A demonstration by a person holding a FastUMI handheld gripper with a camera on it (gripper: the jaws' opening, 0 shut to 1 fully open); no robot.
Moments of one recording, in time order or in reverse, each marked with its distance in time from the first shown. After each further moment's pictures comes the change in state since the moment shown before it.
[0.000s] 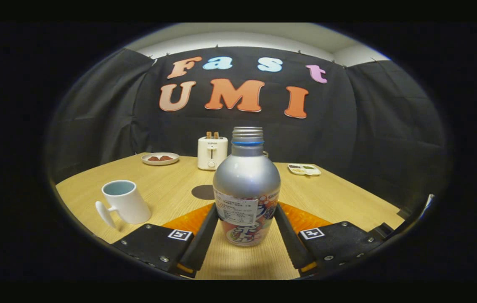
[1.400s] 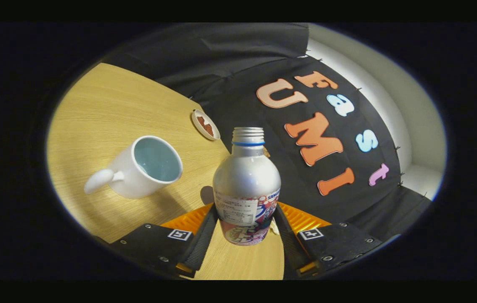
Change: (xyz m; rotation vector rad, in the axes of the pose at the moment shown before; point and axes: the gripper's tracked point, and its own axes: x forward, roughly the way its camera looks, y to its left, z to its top) arm 0.021 0.102 0.048 -0.996 -0.119 0.054
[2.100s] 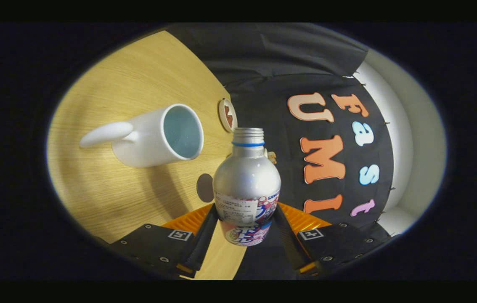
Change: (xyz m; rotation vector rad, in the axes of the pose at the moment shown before) arm 0.001 -0.001 -0.011 -0.357 -0.017 0.020
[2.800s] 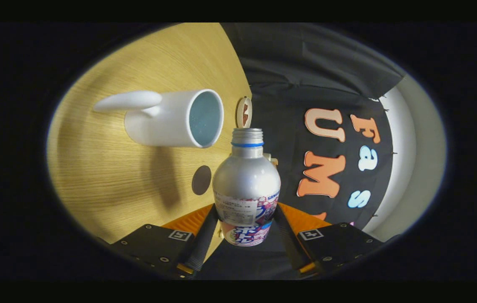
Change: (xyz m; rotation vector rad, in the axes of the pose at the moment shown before) arm 0.005 -0.010 -0.003 -0.255 -0.008 -0.006
